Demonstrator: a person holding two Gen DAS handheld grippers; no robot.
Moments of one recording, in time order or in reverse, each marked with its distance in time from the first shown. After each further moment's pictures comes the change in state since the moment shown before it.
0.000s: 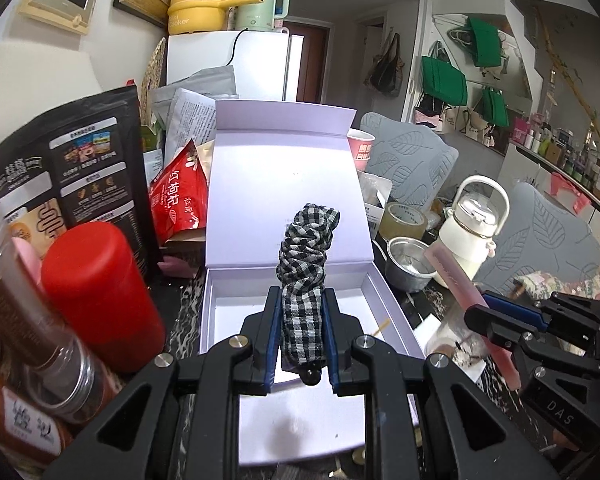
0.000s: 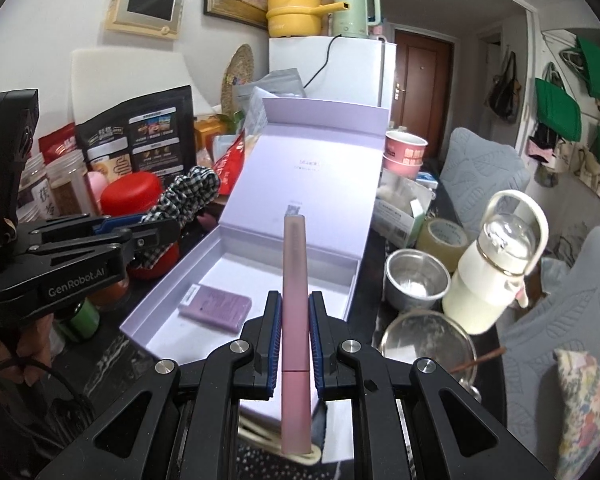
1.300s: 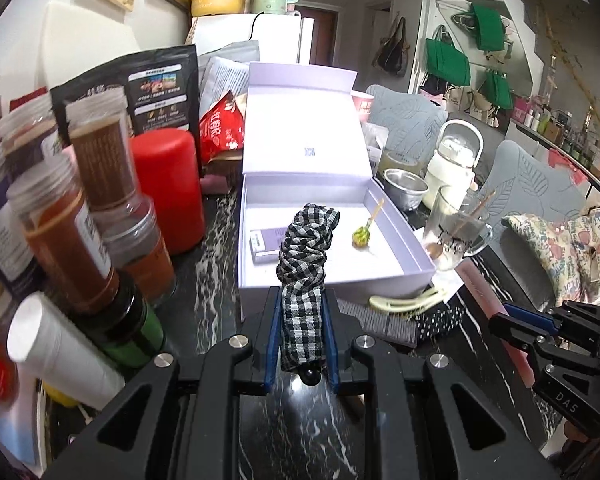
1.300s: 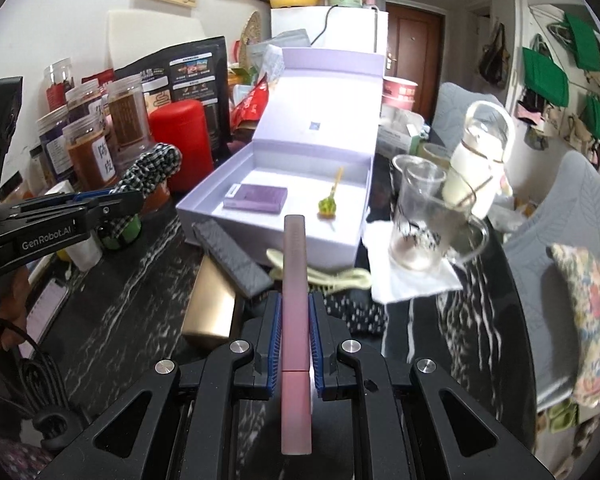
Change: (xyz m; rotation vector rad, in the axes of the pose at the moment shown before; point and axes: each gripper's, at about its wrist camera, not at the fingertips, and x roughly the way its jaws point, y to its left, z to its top) left arm -0.097 0.008 -0.102 0.000 0.064 0.038; right arm -0.075 0.055 -0.109 0.039 0.100 -0.016
